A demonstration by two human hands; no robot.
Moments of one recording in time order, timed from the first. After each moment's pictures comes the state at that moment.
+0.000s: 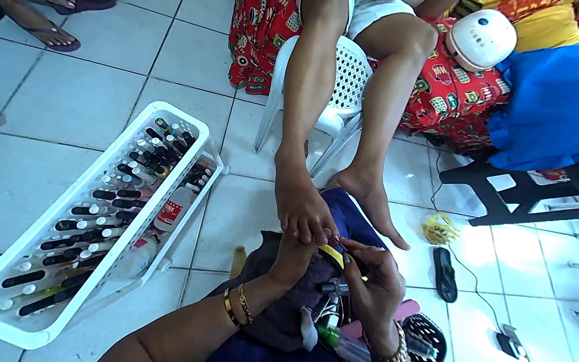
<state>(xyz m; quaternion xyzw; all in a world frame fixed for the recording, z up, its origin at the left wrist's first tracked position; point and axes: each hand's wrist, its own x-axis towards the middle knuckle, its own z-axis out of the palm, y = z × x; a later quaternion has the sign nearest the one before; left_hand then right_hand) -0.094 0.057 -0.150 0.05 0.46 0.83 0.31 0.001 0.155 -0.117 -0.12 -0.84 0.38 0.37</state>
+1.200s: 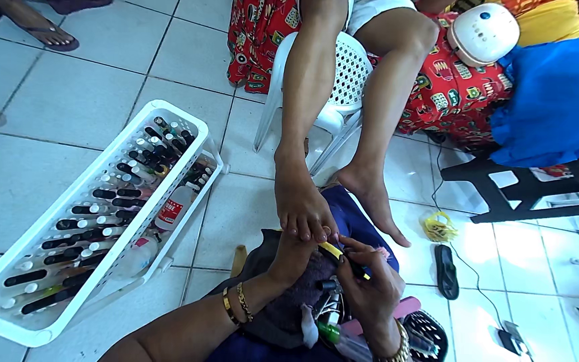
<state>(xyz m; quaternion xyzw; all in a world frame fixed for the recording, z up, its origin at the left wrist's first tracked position) -0.095 0.054 -0.149 0.05 0.46 0.82 0.34 0.003 0.152 -0.115 -0.11 -0.88 0.29 0.36</state>
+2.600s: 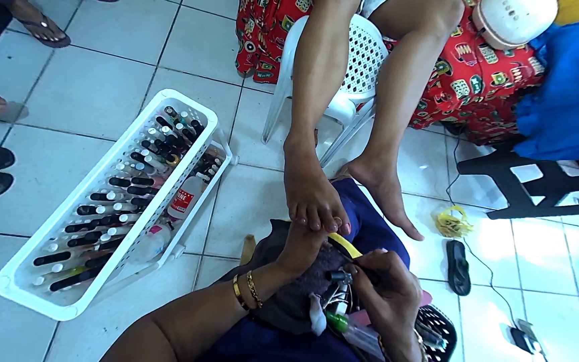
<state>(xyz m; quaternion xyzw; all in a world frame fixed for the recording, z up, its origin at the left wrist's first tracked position) -0.095 0.052 -0.143 0.05 0.47 0.82 0.33 0.023 0.146 -0.104 -0.10 -0.83 0.46 0.29</state>
